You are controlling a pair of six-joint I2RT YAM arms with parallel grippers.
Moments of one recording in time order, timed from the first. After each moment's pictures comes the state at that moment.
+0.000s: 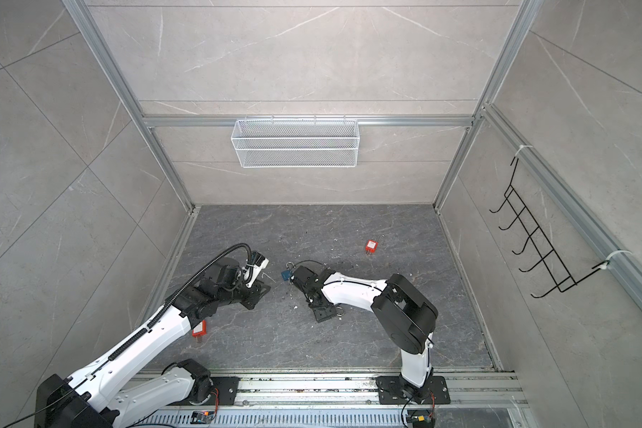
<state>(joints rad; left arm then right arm) -0.54 1.02 0.78 -0.55 0.19 0.02 0.89 1.87 1.20 -0.73 0.16 2.07</state>
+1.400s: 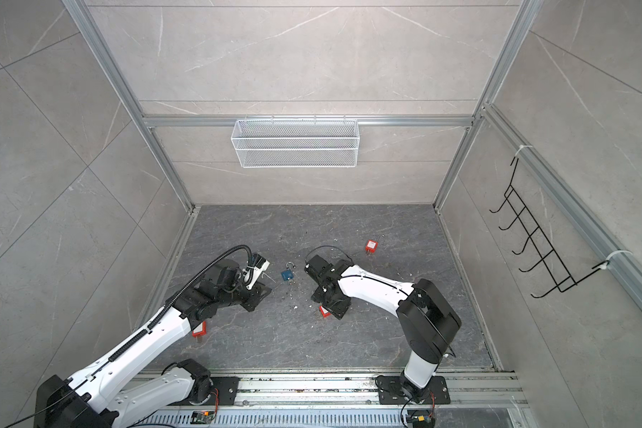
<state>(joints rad) -0.54 1.01 0.76 -0.54 0.22 0.02 0.80 1.72 1.16 -0.86 0.00 1.45</state>
